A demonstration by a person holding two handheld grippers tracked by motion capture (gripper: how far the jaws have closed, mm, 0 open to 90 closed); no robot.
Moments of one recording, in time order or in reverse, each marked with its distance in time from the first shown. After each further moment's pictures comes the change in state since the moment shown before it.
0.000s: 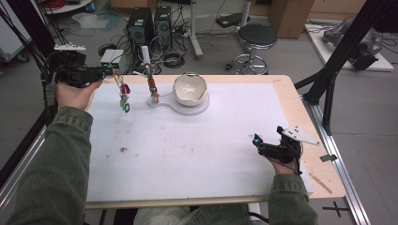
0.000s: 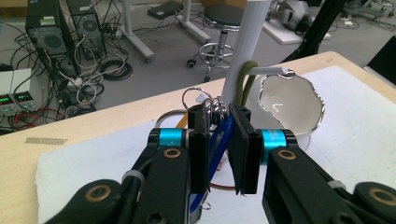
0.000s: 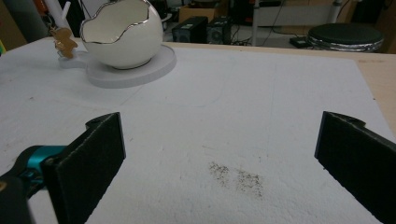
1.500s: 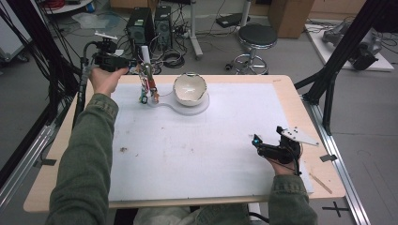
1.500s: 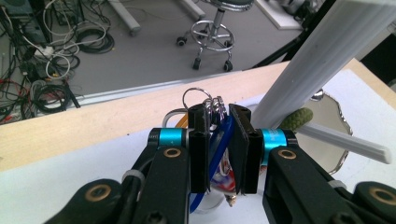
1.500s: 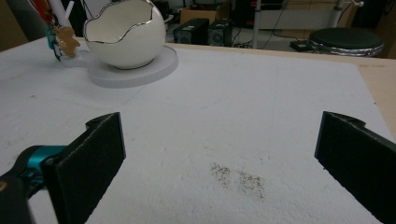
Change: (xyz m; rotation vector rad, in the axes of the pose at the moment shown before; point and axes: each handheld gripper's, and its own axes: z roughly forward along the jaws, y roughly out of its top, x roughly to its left) left arm 0.010 0.021 0.107 0.127 -0.052 -0.105; right arm 0.002 0.000 -0.001 -0.010 0.003 -0.023
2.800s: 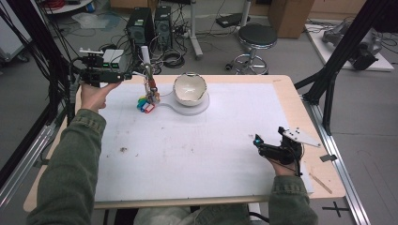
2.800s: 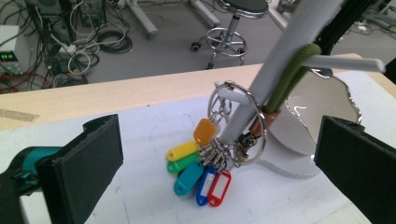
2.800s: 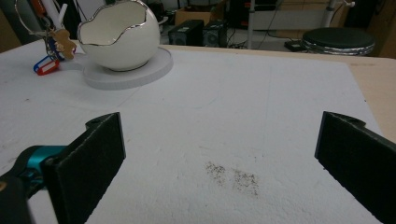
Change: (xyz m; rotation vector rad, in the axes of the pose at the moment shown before) left arm 0.002 -0.049 -0.042 -0.082 0.052 -0.026; right arm -0.001 0.000 -0.003 -0.004 -0.022 0.011
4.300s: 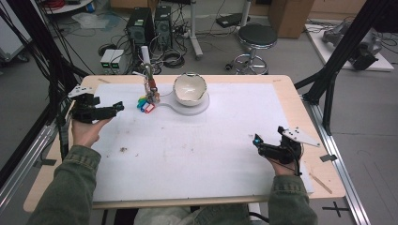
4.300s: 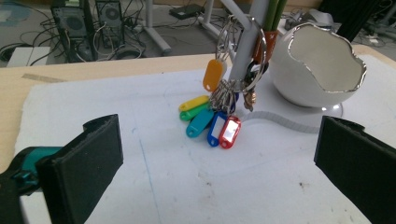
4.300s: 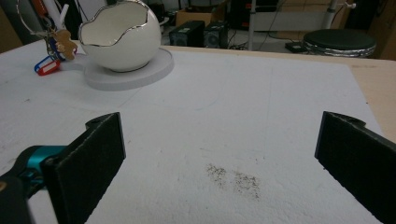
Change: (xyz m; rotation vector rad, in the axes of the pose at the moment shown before) left arm -0.004 -0.100 -0.045 -0.129 0.068 0.034; right arm 0.000 0.000 0.001 -0.005 0.004 -0.006
